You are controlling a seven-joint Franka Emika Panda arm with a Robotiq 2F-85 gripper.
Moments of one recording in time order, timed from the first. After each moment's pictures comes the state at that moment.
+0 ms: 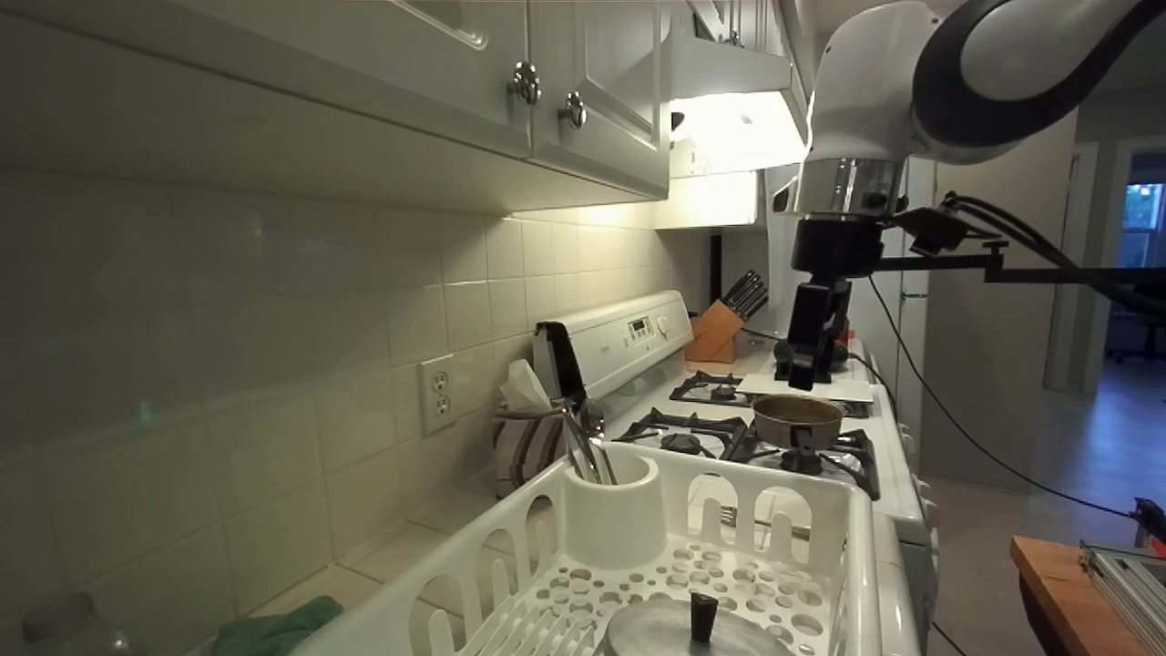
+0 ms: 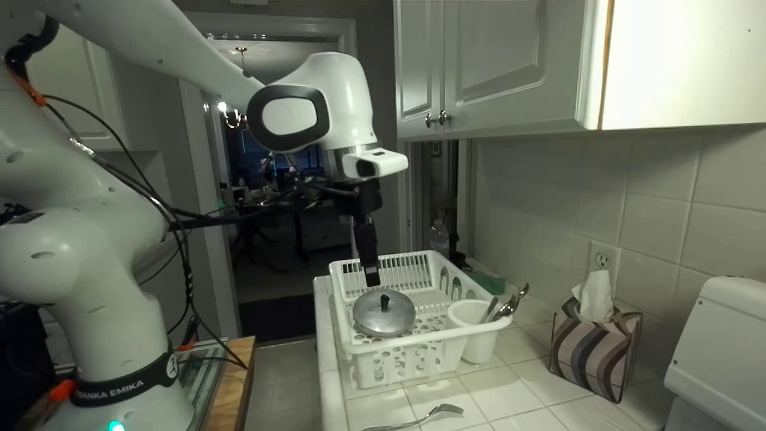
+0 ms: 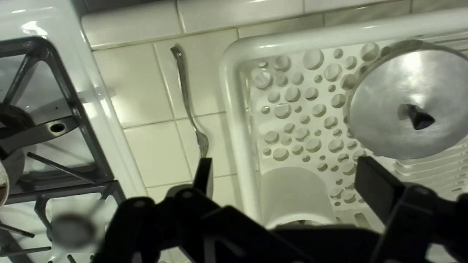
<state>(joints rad) -0.09 -0.53 0.02 -2.72 -0.01 2.33 0.11</state>
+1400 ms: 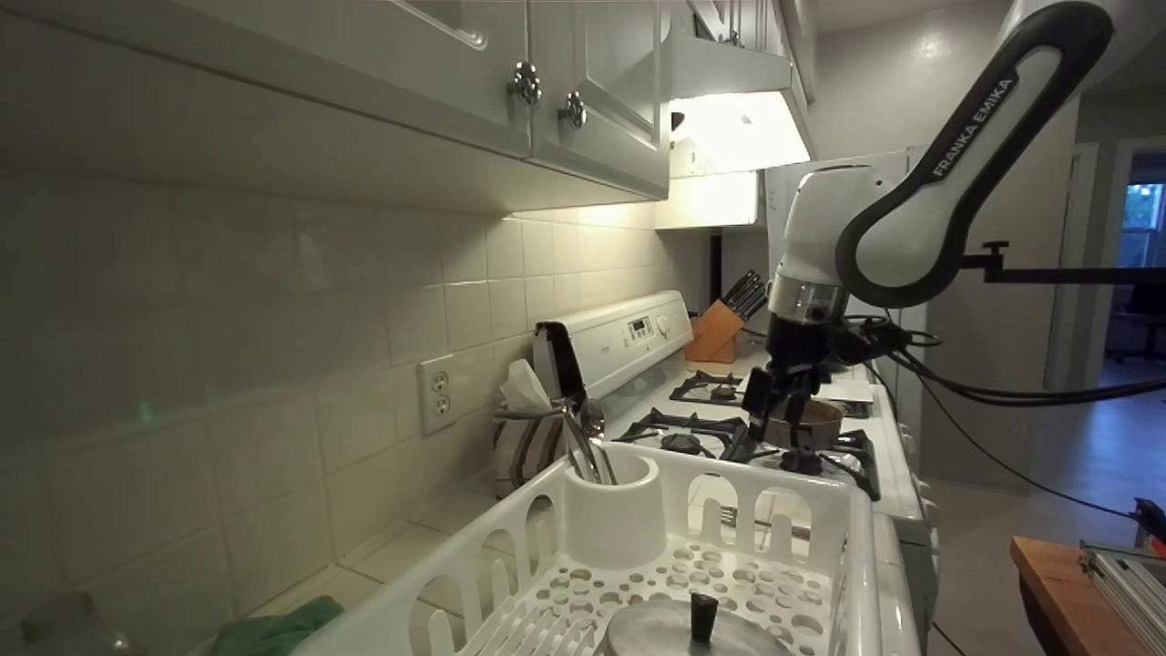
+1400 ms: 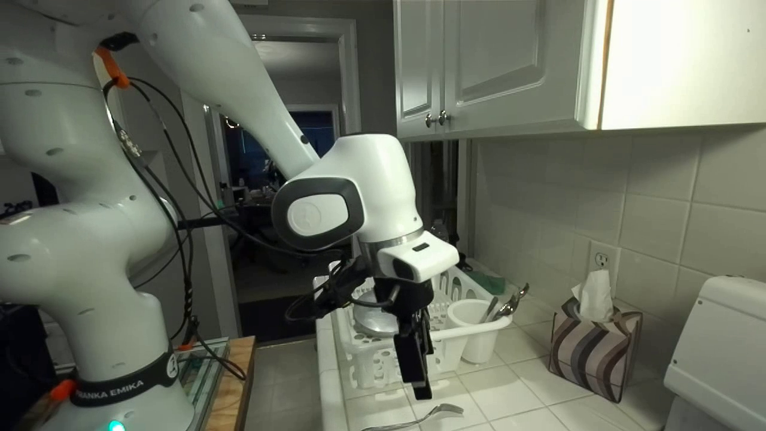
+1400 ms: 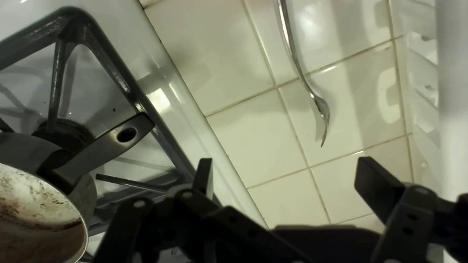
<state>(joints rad) -0.25 -0.10 -0.10 -2.69 -0.15 2.82 0.23</state>
